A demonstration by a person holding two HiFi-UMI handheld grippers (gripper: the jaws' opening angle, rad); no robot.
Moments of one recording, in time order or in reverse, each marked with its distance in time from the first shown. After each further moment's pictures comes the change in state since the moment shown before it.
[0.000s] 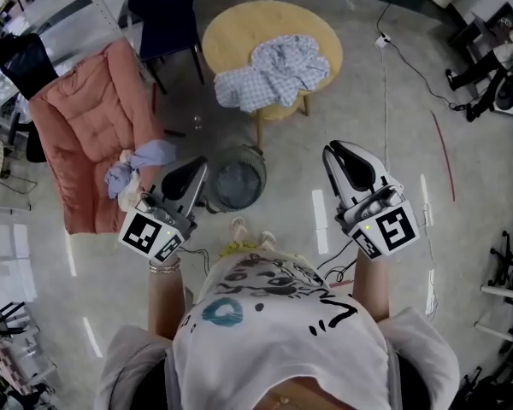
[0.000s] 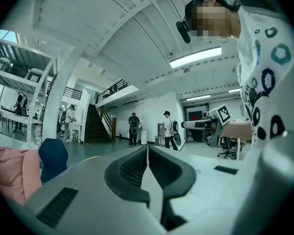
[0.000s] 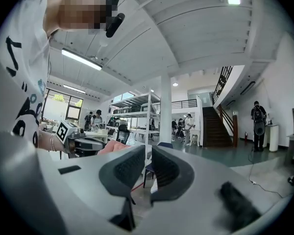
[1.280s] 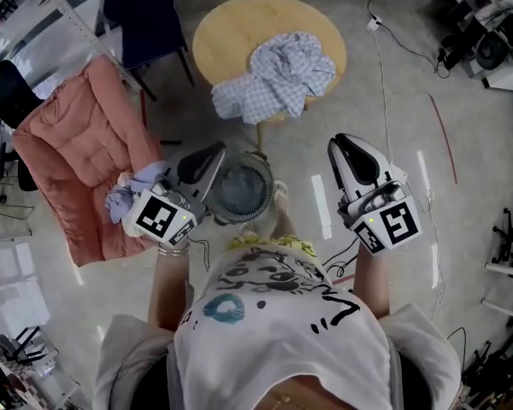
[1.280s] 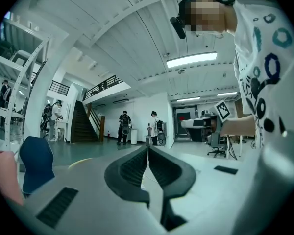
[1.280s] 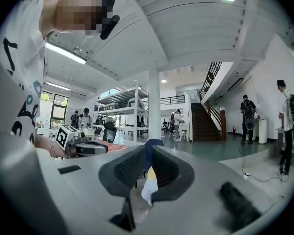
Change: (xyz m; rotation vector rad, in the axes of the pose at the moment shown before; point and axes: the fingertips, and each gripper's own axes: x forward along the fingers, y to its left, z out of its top) left arm 0.095 0.096 -0.017 0.014 -0.001 -0.173; right arm 0.096 -0.052 -0.021 0.065 0.034 -0.145
